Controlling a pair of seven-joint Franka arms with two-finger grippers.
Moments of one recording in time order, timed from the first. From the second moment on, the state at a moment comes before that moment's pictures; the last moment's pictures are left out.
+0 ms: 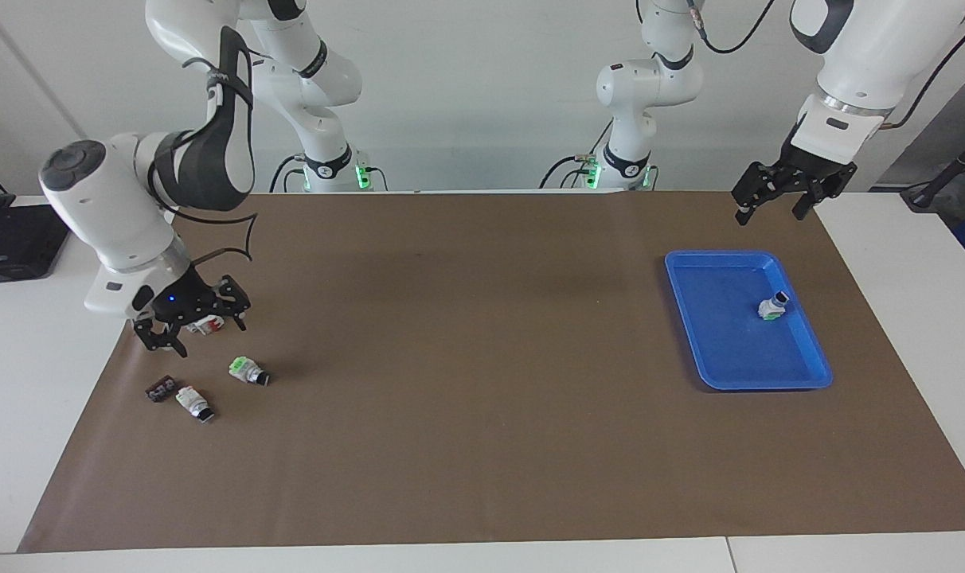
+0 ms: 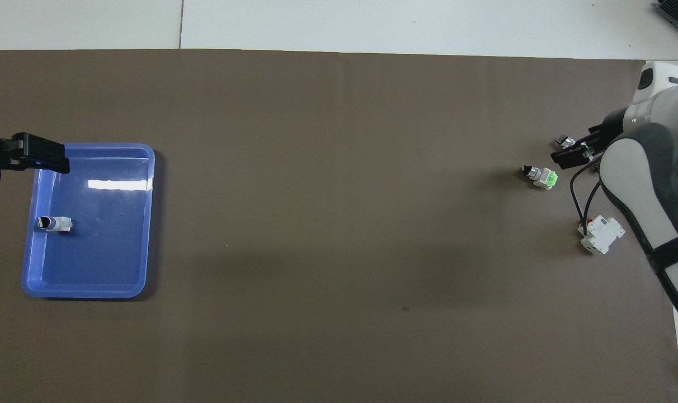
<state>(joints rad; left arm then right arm) 0.03 0.01 -0.10 -1.54 0.00 1.58 -0.10 0.00 0.27 -0.11 -1.78 0.14 2.17 -0.78</state>
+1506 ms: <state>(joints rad) 0.07 0.00 -0.09 -1.55 0.00 1.63 -0.10 -0.05 0.39 -0.12 -1.96 0.31 2.40 -1.36</state>
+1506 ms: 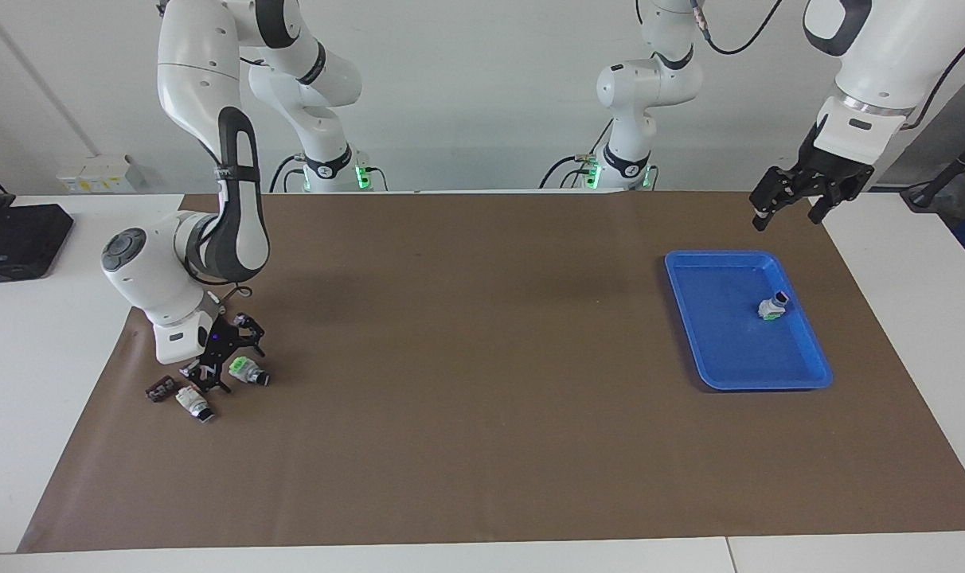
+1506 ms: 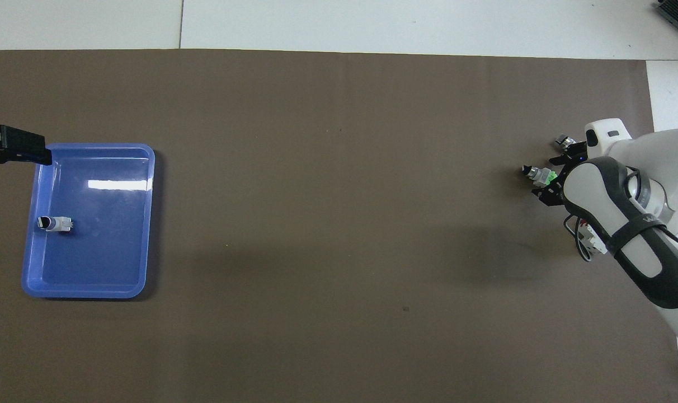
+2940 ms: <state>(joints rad) 0.09 -0.04 -0.09 -1.64 -0.11 1.63 -0.10 0.09 0.22 -0.08 -1.90 0.21 2.20 -1.40</state>
